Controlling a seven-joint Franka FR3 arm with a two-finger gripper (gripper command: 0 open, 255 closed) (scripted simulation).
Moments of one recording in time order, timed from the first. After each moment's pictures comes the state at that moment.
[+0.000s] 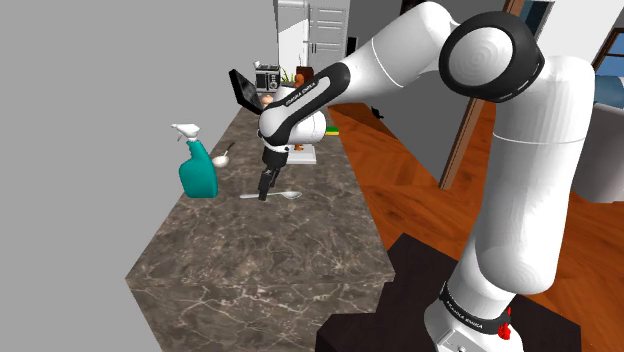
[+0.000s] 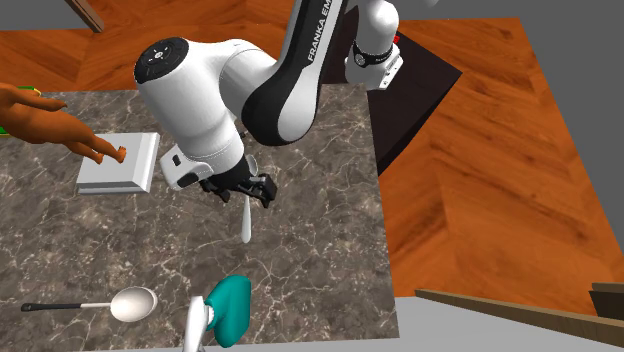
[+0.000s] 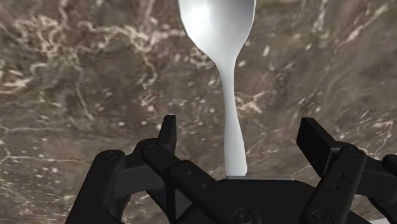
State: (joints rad) arm 0.13 0.22 0.00 -2.08 0.32 2.43 -0.68
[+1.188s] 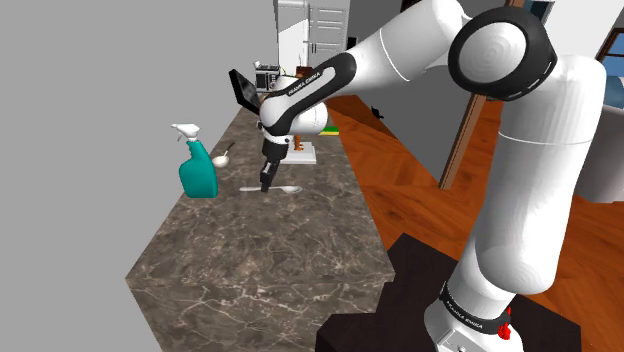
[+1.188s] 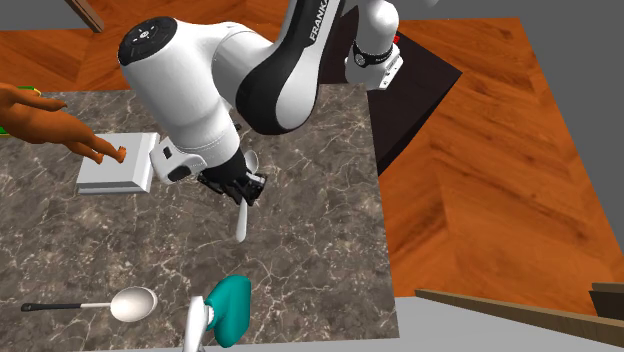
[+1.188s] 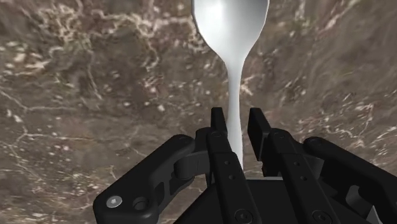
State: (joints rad) arm 0.13 0.18 0.00 -2.06 0.30 2.37 -0.66
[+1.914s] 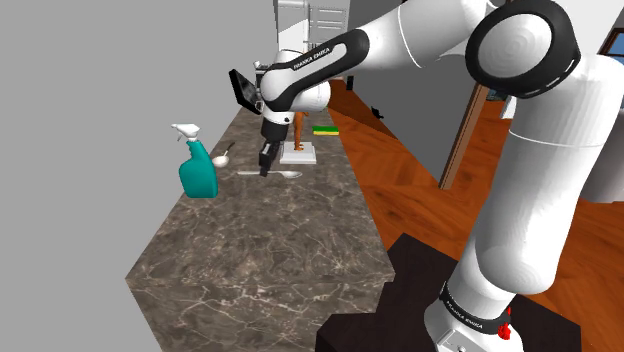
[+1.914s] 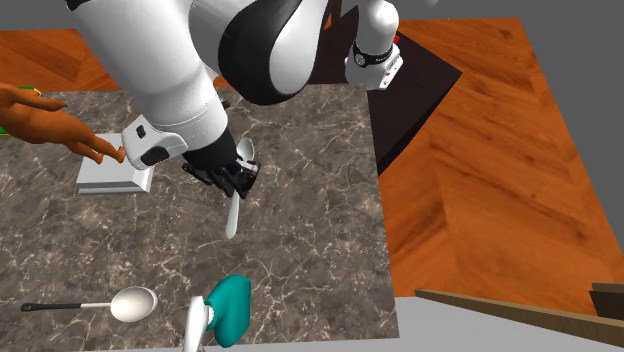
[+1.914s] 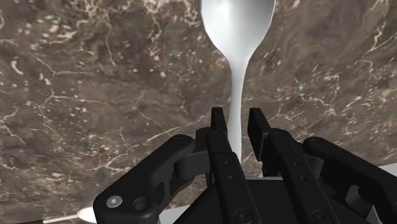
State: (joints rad) arm 0.13 0.11 -0.01 -2.00 0.27 2.24 -0.62
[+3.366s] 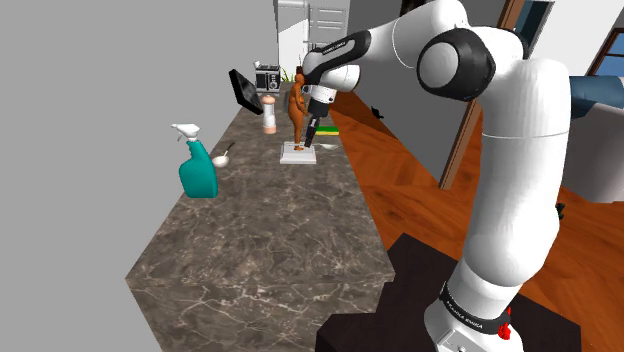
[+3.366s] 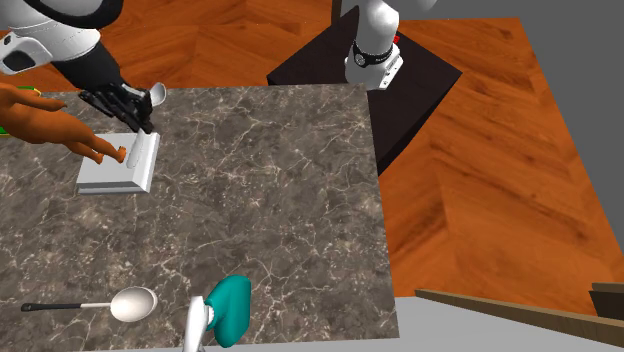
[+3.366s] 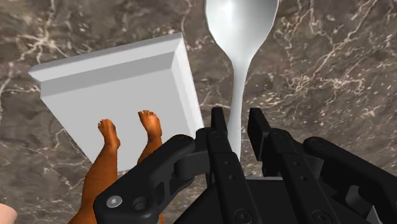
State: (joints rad) arm -0.13 0.31 -0.17 -1.67 0.34 2.01 -1.02
